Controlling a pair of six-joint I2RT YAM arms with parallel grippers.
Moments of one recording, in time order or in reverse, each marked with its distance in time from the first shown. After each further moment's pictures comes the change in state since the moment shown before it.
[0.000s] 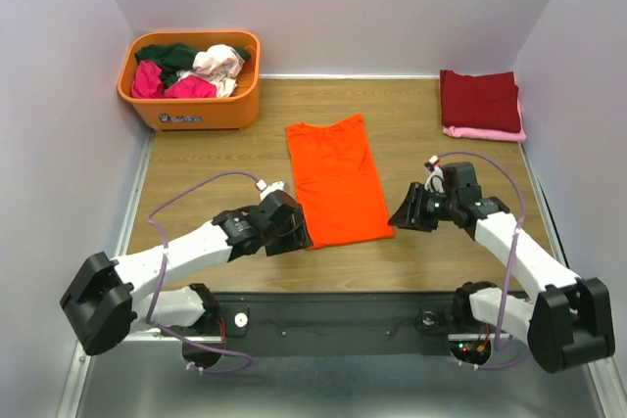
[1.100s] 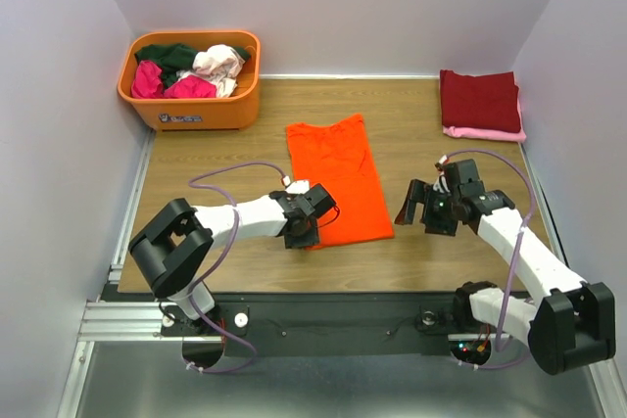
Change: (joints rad) left arm -0.051 0.441 0.248 -0.119 -0.171 -0.027; right arm 0.000 -0.045 0.100 -0.235 0.266 -0.034
